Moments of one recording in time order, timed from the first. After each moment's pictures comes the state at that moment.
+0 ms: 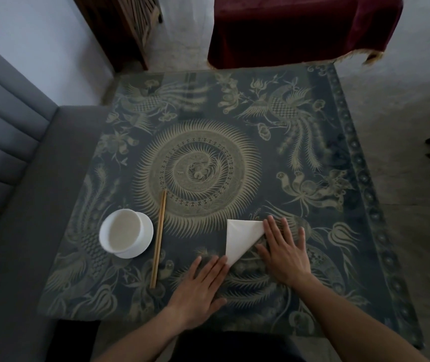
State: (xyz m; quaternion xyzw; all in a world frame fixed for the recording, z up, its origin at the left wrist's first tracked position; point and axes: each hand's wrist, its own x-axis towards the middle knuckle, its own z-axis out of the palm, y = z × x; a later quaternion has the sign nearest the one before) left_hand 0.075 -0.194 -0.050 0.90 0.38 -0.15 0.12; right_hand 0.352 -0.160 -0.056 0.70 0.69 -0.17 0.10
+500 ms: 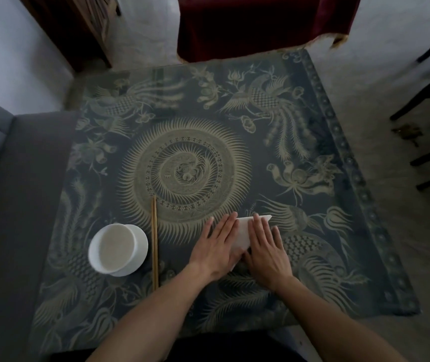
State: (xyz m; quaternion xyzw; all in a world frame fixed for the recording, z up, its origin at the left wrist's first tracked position) left_hand 0.130 -0.097 -0.039 0.90 0.38 -0.15 0.13; right_hand 0.293 -0.169 -0.050 0.72 0.67 -0.20 0.02
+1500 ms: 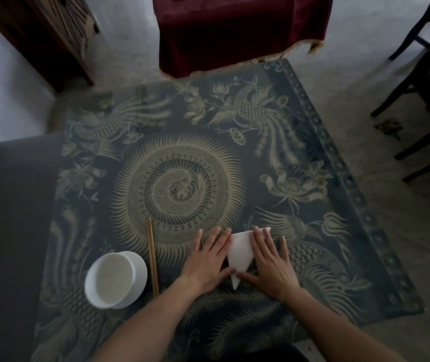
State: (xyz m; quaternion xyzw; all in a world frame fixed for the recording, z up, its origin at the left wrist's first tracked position) left_hand 0.111 -0.065 -0.040 0.92 0.32 -0.18 0.11; right_hand 0.301 -0.164 -0.046 0.72 0.66 -0.20 0.07
